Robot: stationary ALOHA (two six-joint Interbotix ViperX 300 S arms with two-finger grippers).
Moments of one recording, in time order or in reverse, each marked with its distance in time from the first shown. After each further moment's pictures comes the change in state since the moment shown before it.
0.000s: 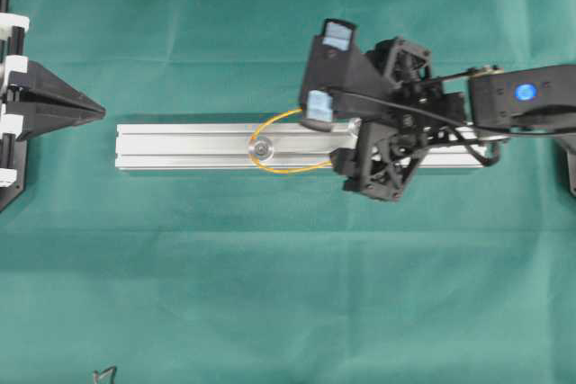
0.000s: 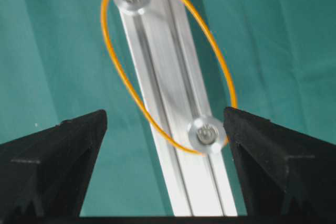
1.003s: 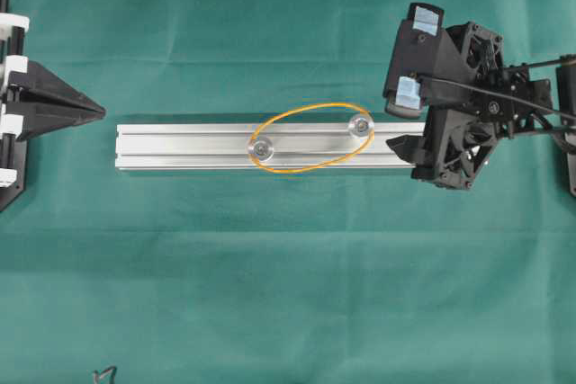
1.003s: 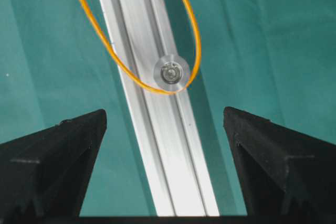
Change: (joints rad) left arm -0.002 0.000 0.000 0.002 0.000 0.000; right arm -0.003 -0.204 0.187 -0.032 -0.011 0.002
